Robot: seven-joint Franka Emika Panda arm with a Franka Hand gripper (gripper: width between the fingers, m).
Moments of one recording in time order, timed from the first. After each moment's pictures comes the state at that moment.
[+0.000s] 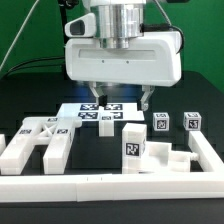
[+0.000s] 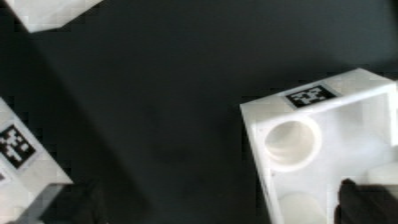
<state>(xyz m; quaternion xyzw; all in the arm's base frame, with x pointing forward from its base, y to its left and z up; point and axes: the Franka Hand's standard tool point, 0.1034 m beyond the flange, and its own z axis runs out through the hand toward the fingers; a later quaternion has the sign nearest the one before) 0.533 0.008 0.082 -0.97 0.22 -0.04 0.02</state>
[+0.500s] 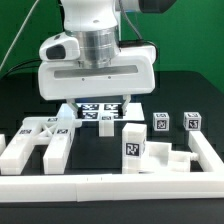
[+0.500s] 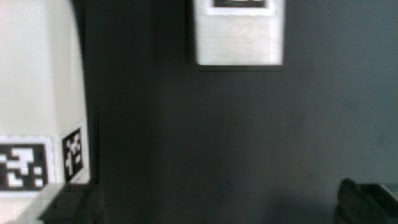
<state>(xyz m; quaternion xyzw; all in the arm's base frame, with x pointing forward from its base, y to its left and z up) 0.501 -0.025 0.055 -1.00 0.01 0.06 0.02</state>
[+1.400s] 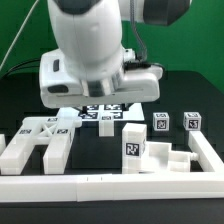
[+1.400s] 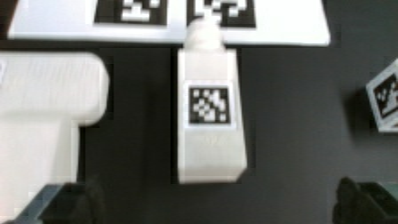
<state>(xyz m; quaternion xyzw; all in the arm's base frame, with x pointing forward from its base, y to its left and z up) 0.482 -0.022 0.057 -0.91 0.03 0.40 0.04</state>
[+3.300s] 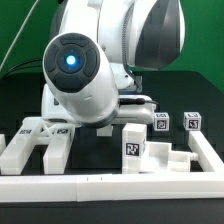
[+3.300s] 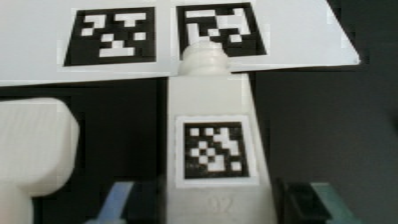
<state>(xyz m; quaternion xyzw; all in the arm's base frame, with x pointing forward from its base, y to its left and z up) 0.455 -0.019 0.017 -0.89 0.06 0.44 0.05</state>
